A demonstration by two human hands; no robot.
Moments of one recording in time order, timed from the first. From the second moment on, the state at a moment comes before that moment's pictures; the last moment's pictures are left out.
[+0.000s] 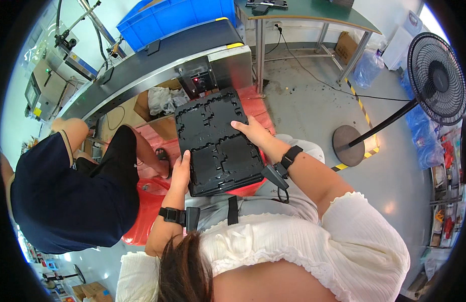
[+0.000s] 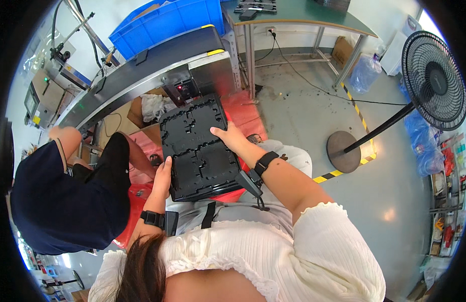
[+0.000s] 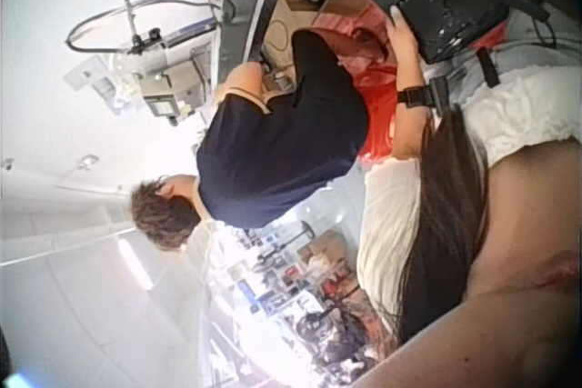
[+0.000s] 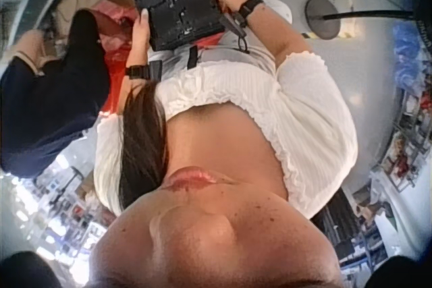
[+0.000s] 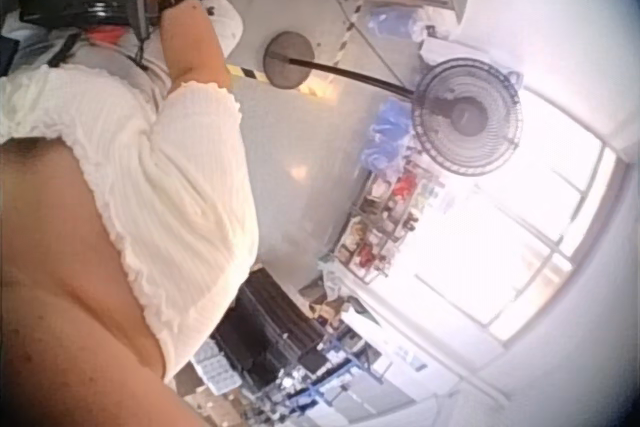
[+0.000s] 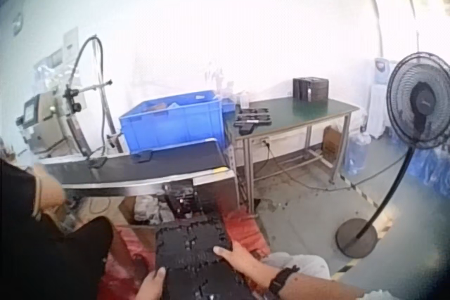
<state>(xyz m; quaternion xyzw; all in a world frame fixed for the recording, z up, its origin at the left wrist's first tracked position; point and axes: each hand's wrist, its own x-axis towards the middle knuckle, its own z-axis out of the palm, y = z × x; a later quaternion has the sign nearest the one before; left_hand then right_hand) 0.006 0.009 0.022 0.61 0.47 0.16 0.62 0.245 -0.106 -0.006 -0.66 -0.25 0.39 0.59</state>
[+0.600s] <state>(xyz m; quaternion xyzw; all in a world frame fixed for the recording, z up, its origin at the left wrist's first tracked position) -0.001 0.027 0.013 0.74 0.43 0.12 0.50 0.277 -0.113 0.064 -0.79 -0.39 0.35 0.33</state>
